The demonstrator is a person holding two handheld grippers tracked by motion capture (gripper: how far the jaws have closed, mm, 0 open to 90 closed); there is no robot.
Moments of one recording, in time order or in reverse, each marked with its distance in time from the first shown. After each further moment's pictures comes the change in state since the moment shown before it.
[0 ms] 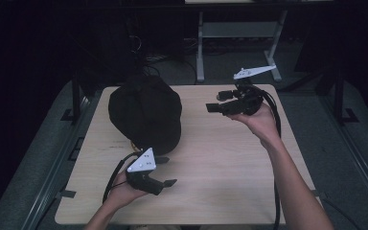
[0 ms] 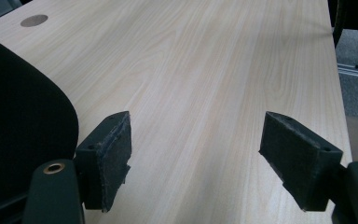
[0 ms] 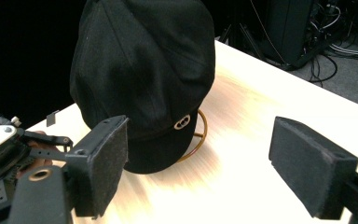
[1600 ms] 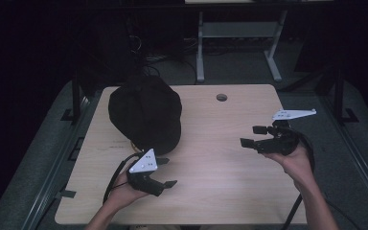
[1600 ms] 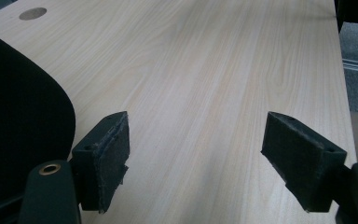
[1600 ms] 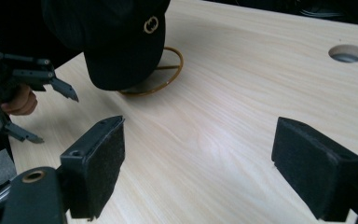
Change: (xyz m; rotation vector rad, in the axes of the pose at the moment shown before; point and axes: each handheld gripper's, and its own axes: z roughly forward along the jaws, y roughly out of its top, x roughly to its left) left arm -0.002 -0.001 0.003 0.018 0.012 0.004; right arm -0.010 -0.120 -0.062 0.012 -0.079 0.113
